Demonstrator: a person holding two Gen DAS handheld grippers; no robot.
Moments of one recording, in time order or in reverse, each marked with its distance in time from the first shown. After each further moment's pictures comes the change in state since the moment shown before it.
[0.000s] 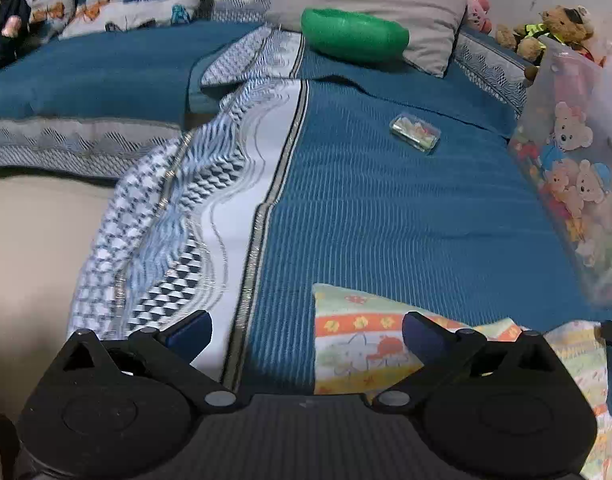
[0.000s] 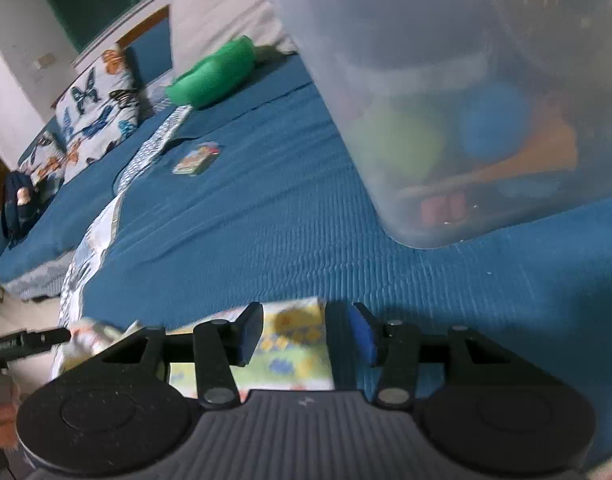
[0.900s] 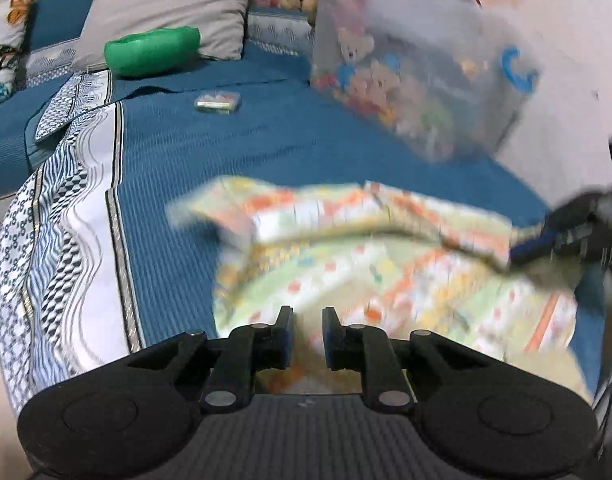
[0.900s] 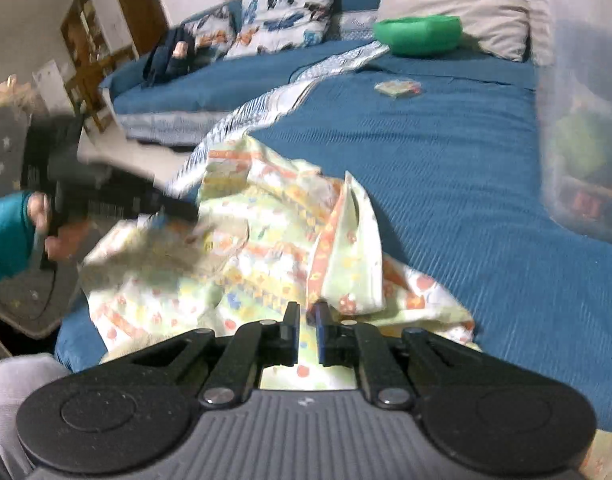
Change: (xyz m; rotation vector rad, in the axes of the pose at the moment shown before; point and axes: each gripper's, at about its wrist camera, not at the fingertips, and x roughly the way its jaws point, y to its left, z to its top) left arm -0.051 -0.005 -0.086 0.494 -0.019 -0.385; right arm -0.057 0.065 -0.079 -0.526 0.098 0.267
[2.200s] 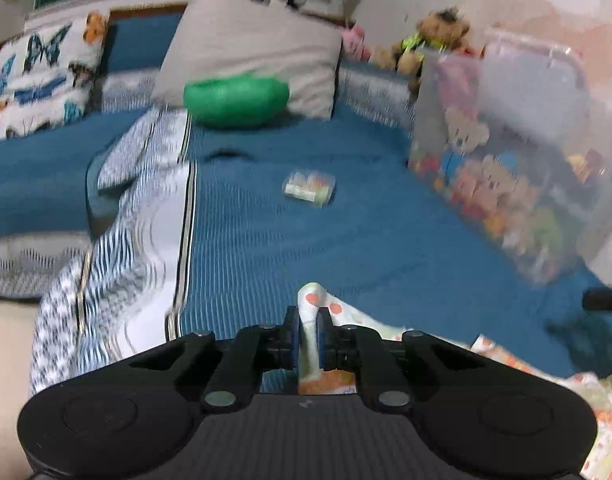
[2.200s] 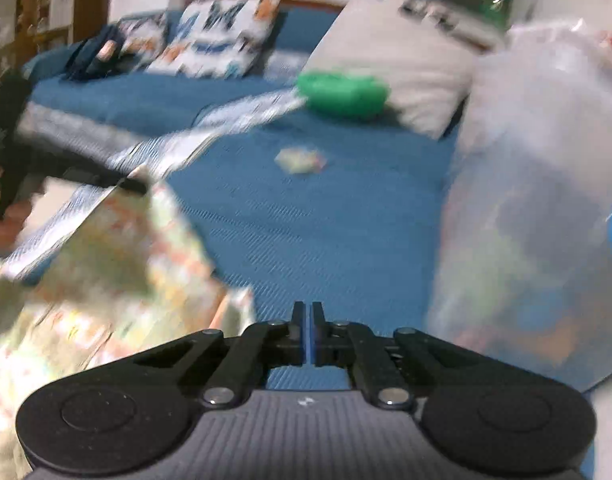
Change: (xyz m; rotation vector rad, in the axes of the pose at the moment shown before) left arm 0.033 0.044 0.095 -0.153 -0.200 0.219; right arm 0.017 -0.002 0.074 -0.136 -0.111 -0.398
